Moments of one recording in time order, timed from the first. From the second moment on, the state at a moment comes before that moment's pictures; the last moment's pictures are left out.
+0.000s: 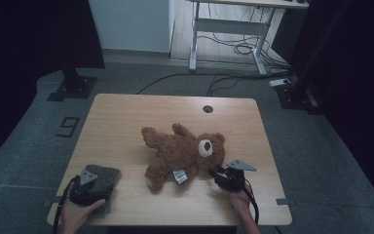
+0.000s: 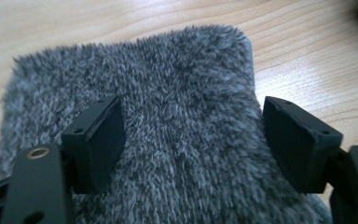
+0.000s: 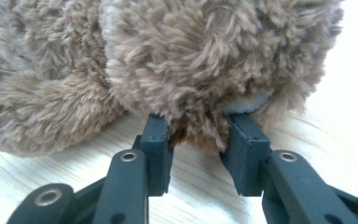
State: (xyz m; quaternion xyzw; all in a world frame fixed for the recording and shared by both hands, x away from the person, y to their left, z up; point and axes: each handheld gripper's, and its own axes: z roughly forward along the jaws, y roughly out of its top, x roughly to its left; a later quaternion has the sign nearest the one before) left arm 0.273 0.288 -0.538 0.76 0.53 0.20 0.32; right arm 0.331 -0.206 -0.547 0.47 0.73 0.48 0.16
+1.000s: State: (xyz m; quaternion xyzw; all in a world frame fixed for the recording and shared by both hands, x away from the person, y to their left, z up) left arm 0.273 0.277 -0.523 0.73 0.49 0.16 0.46; right arm 0.325 -0.208 -0.546 0.47 0.72 0.48 0.15
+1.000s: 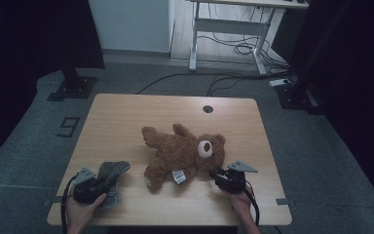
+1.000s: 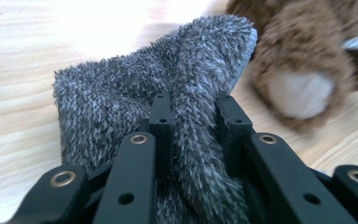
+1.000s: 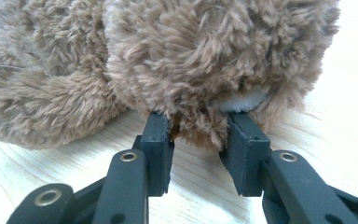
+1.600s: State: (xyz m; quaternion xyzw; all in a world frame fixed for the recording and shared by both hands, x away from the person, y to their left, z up) left arm 0.288 0.194 -0.475 0.74 0.40 0.16 0.52; right arm 0.325 -0.207 -0.547 0.47 0.73 0.48 0.15
